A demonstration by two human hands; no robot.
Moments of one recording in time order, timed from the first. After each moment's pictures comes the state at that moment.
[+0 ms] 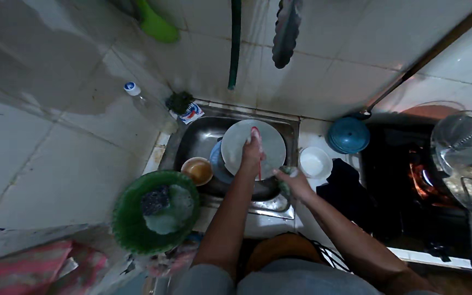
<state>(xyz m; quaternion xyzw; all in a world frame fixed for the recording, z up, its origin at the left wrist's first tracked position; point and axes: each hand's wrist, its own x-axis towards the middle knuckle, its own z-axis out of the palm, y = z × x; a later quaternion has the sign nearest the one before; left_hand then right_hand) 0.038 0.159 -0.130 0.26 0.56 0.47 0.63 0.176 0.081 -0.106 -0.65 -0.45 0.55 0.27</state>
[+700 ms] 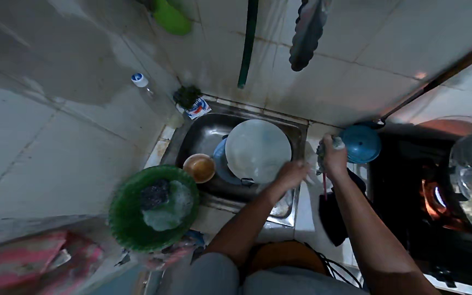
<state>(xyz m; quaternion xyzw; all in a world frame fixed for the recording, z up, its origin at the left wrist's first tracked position) 0.097 0.140 -0.129 0.60 0.52 0.16 0.59 0.251 0.159 -0.121 -0.72 -0.45 0.38 0.36</state>
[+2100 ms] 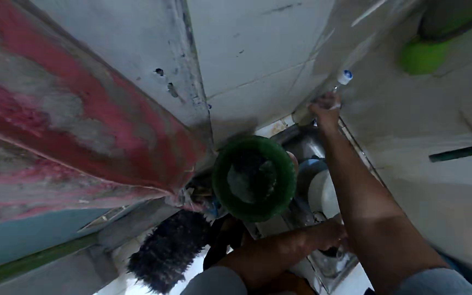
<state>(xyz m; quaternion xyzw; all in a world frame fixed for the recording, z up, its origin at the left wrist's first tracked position) -0.031 0.066 -0.161 0.15 0.29 0.50 0.80 -0.173 0.305 -0.166 -0.41 -0.69 0.50 0.31</state>
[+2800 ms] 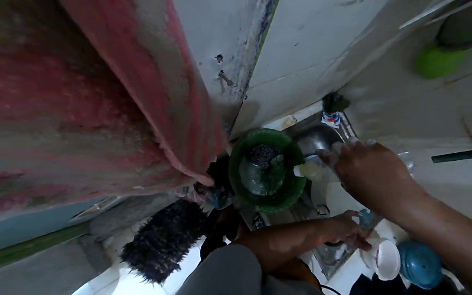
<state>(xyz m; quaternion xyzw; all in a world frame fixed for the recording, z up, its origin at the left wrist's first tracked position) -0.026 0.074 -0.156 0.14 0.23 0.44 0.85 -0.108 0.121 0.003 -0.07 -0.95 -0.21 -0.24</state>
